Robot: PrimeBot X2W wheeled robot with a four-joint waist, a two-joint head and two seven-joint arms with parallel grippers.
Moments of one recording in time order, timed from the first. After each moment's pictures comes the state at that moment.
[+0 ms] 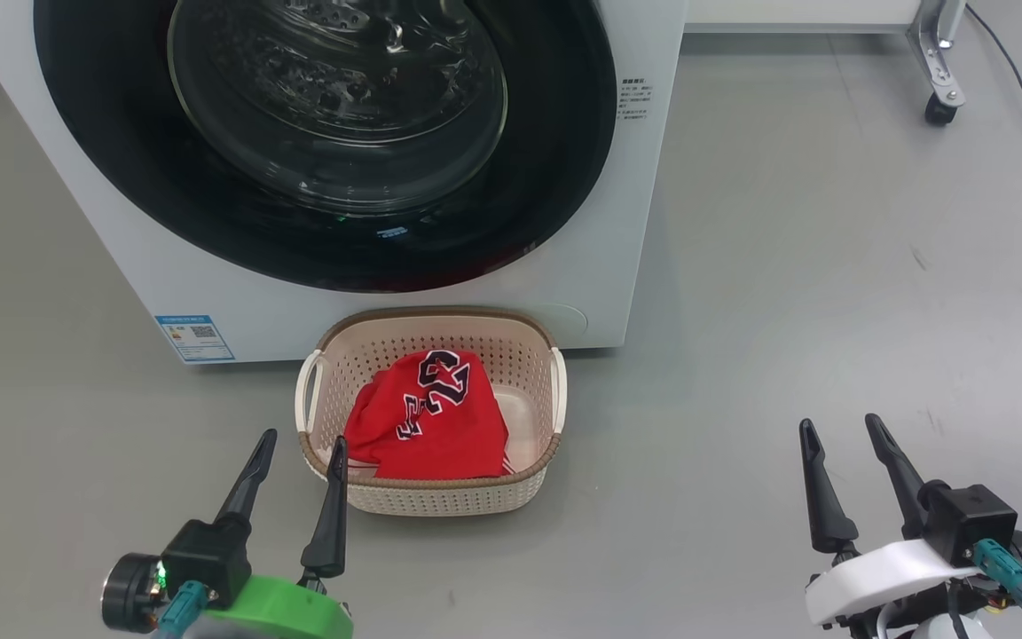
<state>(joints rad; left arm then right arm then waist) -0.02 0.09 -0.30 0.15 -0.35 0.04 -0.25 0.04 -0.11 0.16 0.19 0.31 0.00 -0.25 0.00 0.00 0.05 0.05</state>
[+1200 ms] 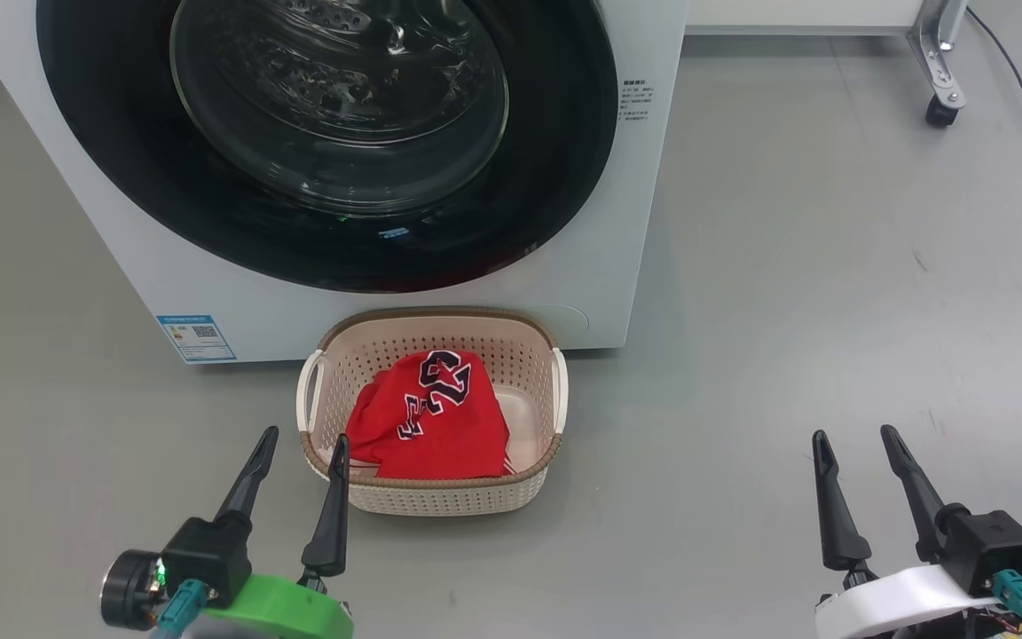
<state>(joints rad) -0.02 0.09 -0.30 0.13 -0.35 0.04 -0.24 0.13 -0.11 0.15 0.06 0.31 -0.03 -0.25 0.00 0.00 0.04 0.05</state>
